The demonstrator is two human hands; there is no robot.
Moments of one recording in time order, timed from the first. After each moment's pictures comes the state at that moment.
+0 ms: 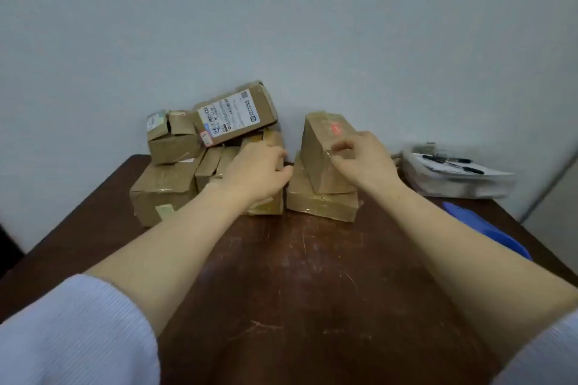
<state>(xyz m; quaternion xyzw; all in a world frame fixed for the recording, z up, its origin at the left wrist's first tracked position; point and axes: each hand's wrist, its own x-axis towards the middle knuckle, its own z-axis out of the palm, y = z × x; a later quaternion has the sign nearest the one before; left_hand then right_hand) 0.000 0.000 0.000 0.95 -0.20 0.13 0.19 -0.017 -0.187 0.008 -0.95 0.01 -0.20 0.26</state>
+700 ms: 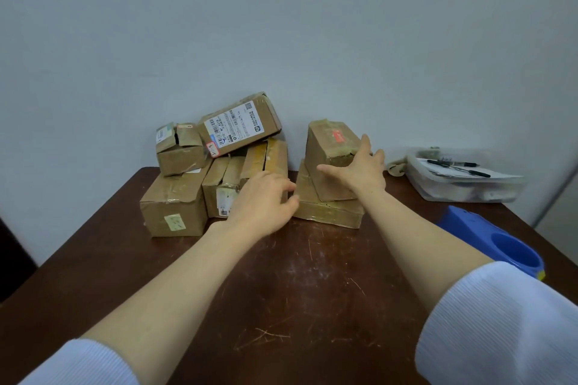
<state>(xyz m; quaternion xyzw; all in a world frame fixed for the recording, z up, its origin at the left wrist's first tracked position) -0.036 0.000 -0.022 0.95 -0.22 0.14 0.19 0.029 -0.194 -0.030 -0.91 0.19 -0.14 0.35</state>
